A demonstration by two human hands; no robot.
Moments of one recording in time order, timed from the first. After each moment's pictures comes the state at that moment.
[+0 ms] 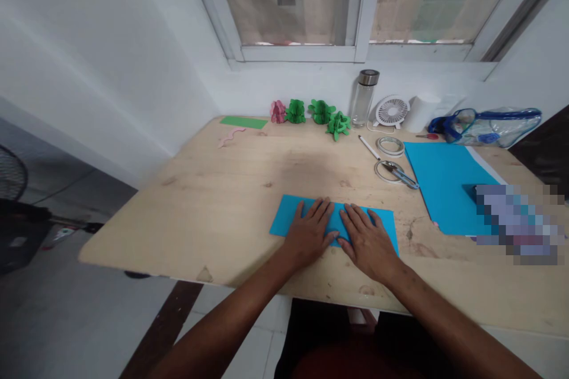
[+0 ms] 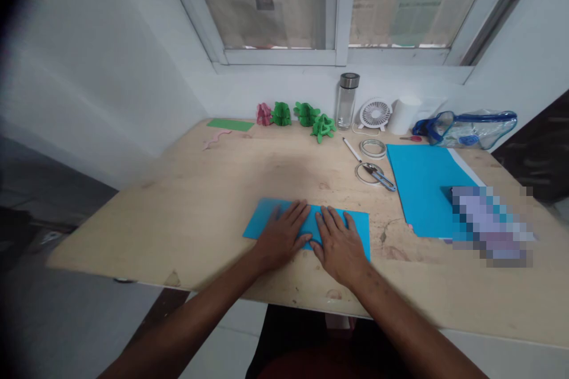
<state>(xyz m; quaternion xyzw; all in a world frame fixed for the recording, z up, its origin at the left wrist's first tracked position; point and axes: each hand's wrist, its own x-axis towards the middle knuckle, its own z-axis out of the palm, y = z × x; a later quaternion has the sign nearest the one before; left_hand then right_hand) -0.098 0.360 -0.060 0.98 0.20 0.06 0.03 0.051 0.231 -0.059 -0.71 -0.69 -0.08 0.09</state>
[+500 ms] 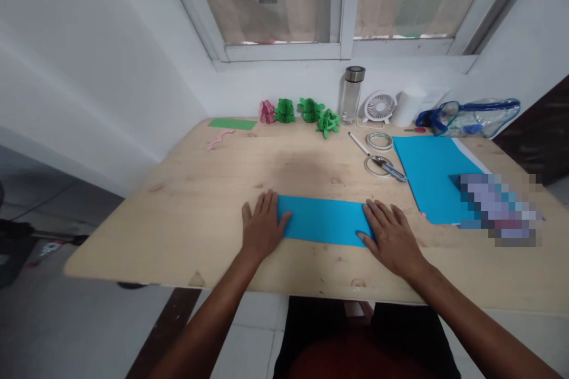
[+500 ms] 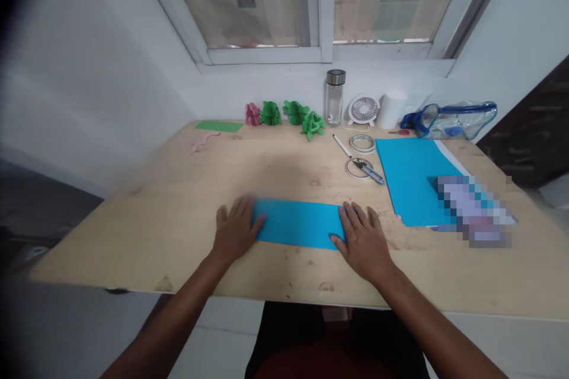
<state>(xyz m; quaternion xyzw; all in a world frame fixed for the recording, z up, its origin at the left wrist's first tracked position) -0.146 0.399 -0.053 0.91 0.41 0.05 0.01 0.094 0.189 -0.058 -0.76 -0.63 -0.12 0.09</state>
